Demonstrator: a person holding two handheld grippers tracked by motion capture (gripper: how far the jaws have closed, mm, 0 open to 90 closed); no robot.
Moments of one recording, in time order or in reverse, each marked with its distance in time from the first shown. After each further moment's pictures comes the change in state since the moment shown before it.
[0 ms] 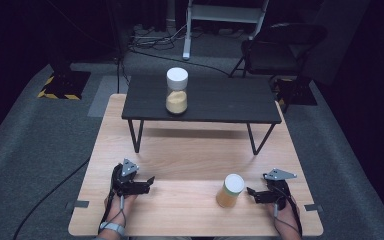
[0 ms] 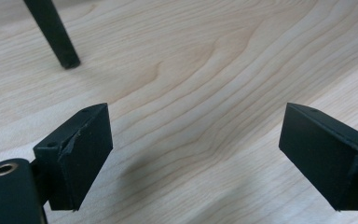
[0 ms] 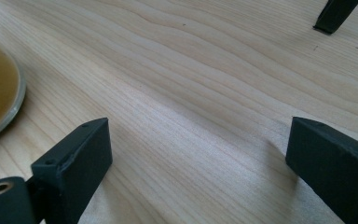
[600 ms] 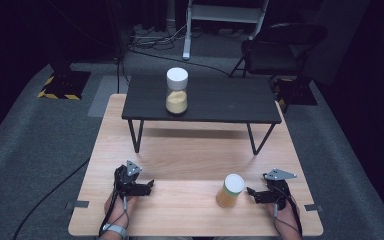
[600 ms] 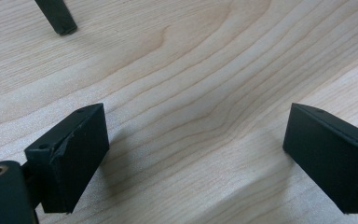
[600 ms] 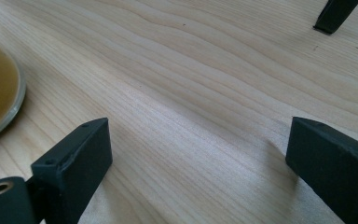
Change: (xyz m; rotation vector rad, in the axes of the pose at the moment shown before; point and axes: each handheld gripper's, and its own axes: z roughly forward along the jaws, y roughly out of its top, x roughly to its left) left arm -0.008 0.012 0.009 0.098 0.041 0.013; right arm 0.000 0.000 0.000 0.000 0.000 0.000
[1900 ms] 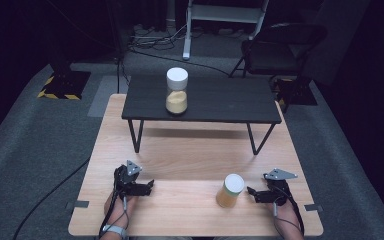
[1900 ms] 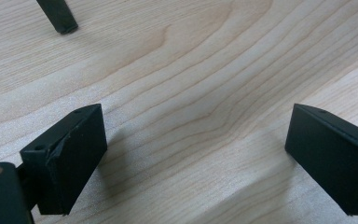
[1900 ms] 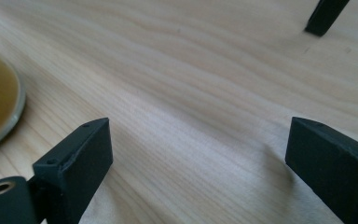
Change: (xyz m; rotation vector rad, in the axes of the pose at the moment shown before) left arm 0.000 0.001 0.000 0.002 0.002 -0.005; right arm 0.003 -0.007 -0.004 -0.044 -0.021 0.021
